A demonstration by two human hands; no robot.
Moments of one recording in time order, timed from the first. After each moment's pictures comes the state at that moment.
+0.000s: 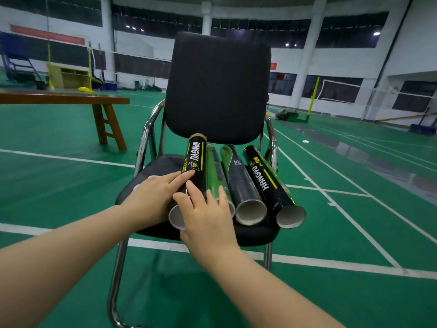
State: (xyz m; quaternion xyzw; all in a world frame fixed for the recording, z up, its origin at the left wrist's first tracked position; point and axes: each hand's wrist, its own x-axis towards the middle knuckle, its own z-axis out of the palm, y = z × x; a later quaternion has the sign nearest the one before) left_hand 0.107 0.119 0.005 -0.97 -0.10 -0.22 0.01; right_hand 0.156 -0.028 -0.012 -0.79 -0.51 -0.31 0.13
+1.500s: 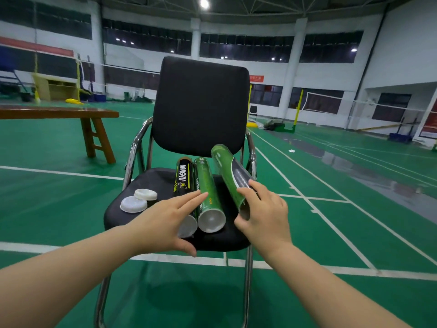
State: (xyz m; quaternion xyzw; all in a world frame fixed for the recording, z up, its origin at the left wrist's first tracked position) left_hand 0.093 0.045 0.028 -0.99 0.00 -0.15 -0.03; right_hand 0.228 -0.134 0.026 -0.82 -0.40 -0.34 0.23
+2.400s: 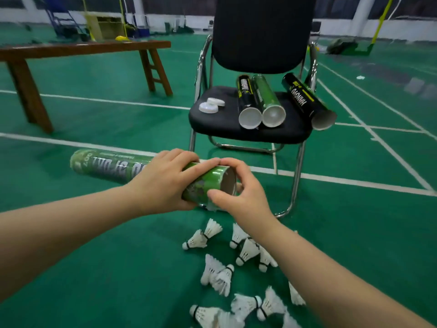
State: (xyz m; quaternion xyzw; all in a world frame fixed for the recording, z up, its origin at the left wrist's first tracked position) left_hand -0.145 -0.005 -0.024 -0.96 0.00 -0.22 0.14; right_hand -0.042 -0.165 -0.037 -0.62 -0.43 0.20 0.62
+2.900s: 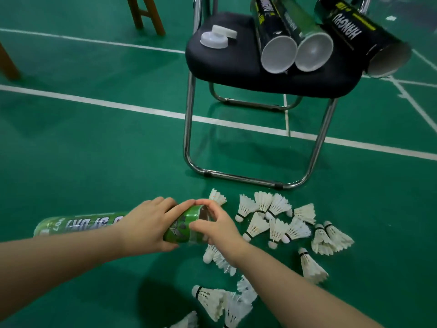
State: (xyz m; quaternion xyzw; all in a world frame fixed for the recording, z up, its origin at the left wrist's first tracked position) left_hand -0.168 0.042 -0.213 -1.00 -0.06 0.01 0.02; right_hand -0.043 -0.105 -0.208 -0.62 -0.24 0.50 0.56
